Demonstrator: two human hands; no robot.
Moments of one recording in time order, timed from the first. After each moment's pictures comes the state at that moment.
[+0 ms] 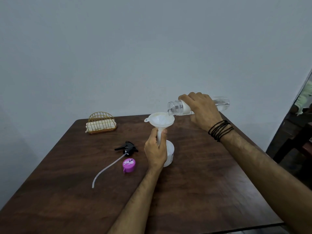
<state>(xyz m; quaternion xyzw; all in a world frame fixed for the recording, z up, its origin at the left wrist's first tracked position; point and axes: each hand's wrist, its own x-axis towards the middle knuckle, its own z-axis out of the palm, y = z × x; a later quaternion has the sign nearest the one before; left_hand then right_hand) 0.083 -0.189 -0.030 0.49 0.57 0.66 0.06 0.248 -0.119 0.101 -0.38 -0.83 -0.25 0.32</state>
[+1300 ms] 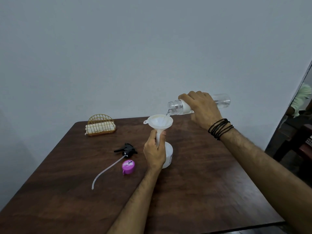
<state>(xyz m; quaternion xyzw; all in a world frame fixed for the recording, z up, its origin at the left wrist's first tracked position) 0.084 -0.189 -0.029 0.49 0.57 0.65 0.06 0.253 -0.121 0.115 -0.38 -0.83 -0.26 0.32</state>
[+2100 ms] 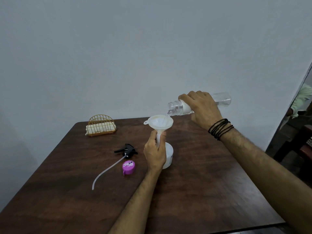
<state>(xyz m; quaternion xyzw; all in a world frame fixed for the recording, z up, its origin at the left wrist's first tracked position) 0.084 -0.188 -0.029 0.49 0.57 0.65 0.06 0.253 -0.120 0.117 -0.37 -0.83 -0.27 0.31</state>
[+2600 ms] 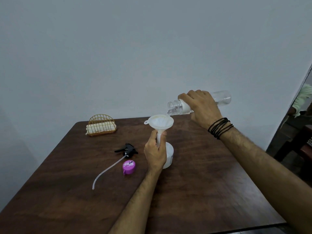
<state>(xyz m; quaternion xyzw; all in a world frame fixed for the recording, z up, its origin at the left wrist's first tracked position) 0.085 -0.189 -0.028 0.49 0.57 0.65 0.06 0.250 -0.120 0.119 -0.37 -0.83 -0.28 0.31</state>
